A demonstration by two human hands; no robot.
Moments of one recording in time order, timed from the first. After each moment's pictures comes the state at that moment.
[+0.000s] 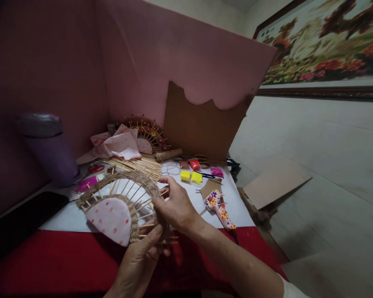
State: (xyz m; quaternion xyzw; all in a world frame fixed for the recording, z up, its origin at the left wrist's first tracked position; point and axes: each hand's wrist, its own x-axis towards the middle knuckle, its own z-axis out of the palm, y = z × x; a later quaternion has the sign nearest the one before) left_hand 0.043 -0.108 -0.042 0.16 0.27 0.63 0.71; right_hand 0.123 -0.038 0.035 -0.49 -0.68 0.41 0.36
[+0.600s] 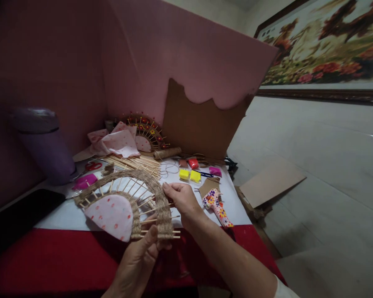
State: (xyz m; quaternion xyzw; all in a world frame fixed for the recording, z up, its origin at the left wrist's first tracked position) left_hand 0.044 -0.112 -0.043 0.15 0.23 0.65 0.71; right_hand 0.135 -0.028 0.021 -0.44 -0.51 0.61 0.42
